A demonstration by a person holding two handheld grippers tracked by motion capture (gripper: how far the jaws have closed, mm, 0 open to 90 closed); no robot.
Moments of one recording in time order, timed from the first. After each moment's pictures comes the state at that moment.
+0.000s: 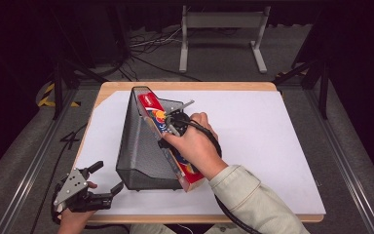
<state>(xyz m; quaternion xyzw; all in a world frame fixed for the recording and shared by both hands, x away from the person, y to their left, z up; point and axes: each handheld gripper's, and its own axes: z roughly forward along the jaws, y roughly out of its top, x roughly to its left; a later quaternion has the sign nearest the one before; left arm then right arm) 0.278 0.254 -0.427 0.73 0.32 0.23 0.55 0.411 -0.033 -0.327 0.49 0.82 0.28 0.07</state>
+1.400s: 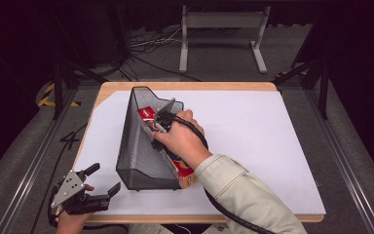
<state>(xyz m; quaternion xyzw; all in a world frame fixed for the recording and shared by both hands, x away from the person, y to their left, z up) 0.272 0.260 -0.429 0.73 0.34 0.24 0.54 0.439 -0.002 -0.349 0.49 0.85 0.17 0.06</state>
